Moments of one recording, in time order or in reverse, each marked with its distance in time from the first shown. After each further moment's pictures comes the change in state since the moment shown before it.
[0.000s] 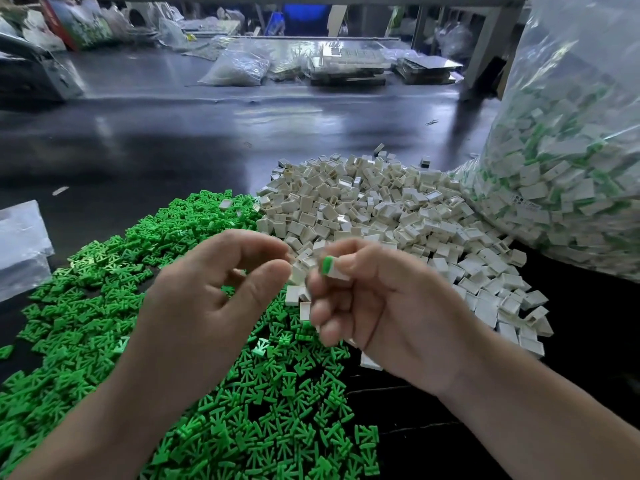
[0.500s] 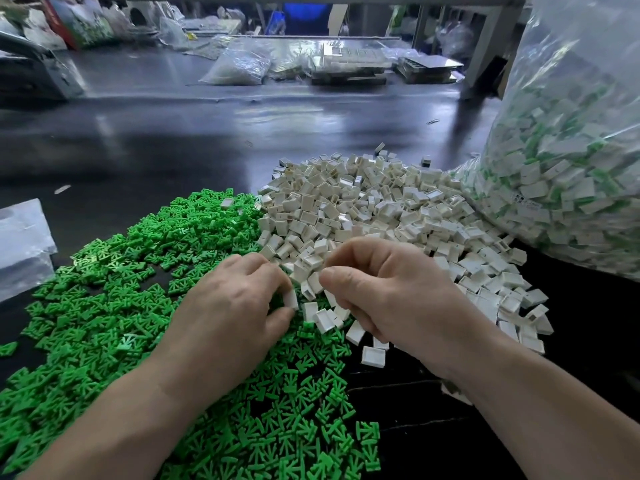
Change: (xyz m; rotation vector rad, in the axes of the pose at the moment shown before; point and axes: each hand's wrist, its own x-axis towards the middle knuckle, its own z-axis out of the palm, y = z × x) left_hand 0.002 -0.020 0.018 0.483 -0.311 0.000; right_hand -0.004 -0.002 -0.015 -0.939 0.237 -0.181
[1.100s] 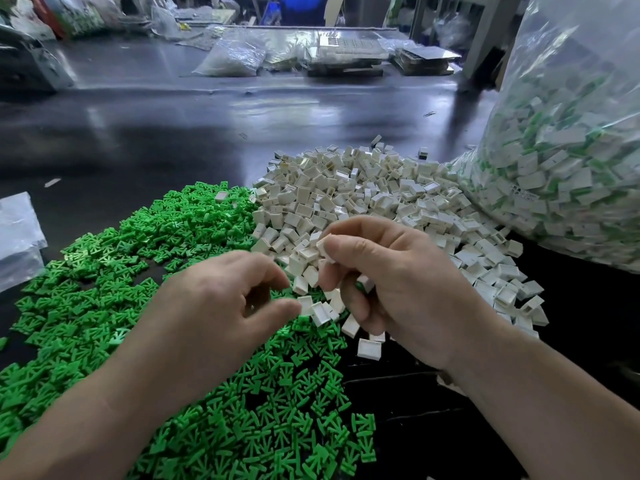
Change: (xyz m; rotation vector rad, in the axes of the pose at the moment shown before) left_hand -0.009 -0.001 -0.017 -0.238 0.052 -0.005; right_hand 0.004 -0.005 0.002 0.442 -0.025 0.069
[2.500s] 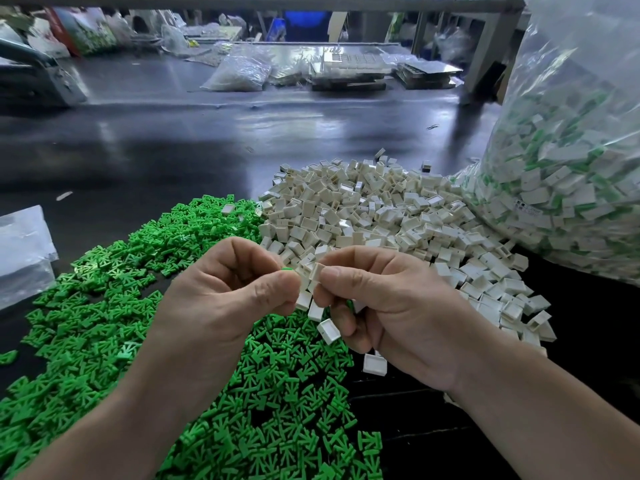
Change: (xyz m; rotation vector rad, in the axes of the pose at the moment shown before) left_hand 0.010 0.003 0.008 -1.199 0.124 -0.255; right_hand 0.001 0.004 0.001 0.185 -0.097 0.126
